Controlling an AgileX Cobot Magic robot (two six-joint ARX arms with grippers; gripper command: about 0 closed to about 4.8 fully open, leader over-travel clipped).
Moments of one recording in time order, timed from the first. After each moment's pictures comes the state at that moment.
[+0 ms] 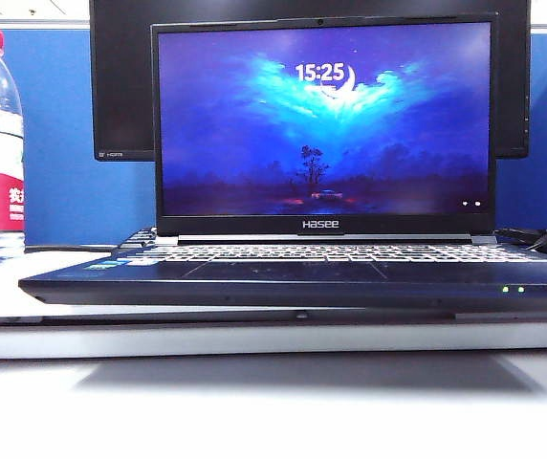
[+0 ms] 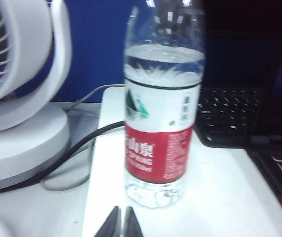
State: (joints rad) left arm 0.04 0.01 0.01 0.00 0.09 -0.03; right arm 0.31 0.00 0.24 -0.23 -0.24 0.19
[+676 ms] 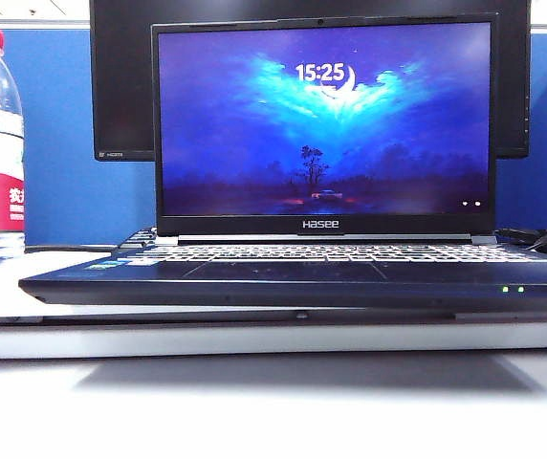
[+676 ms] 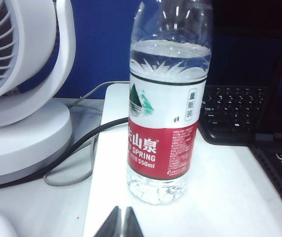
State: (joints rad) left arm 0.04 0.01 0.01 -0.01 0.09 -0.03; right arm 0.31 0.00 0.24 -0.23 -0.24 0.19
